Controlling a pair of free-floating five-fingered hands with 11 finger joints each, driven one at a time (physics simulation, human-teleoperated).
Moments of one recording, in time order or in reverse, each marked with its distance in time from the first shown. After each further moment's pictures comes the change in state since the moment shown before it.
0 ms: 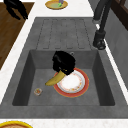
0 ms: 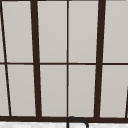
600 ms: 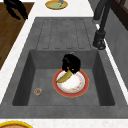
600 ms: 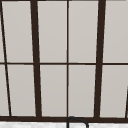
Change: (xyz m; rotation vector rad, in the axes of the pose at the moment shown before) left hand 0.000 0.000 0.000 0.000 0.000 0.000; right hand 0.082 0.080 -0.067 -0.012 0.008 0.016
